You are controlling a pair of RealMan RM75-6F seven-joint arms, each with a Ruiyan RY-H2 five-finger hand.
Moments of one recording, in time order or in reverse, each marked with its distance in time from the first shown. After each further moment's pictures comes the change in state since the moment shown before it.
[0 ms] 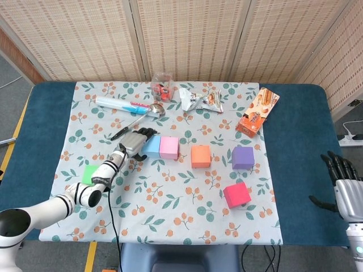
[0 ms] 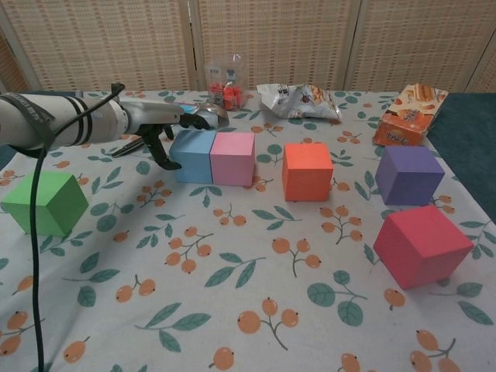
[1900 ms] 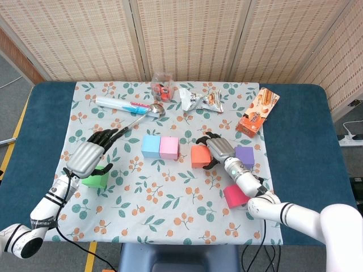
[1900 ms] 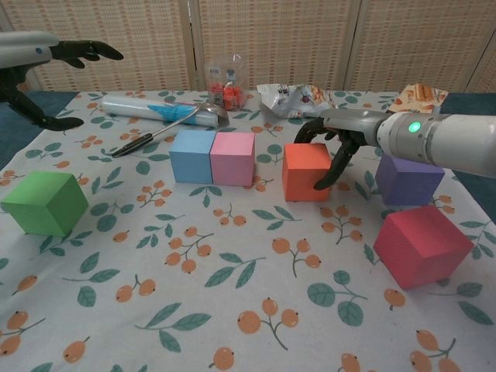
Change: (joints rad) left arm 0.376 0.454 0.084 -0.627 0.356 0.539 -0.039; right arm 0.832 -0.569 0.170 0.472 0.483 -0.874 -0.116
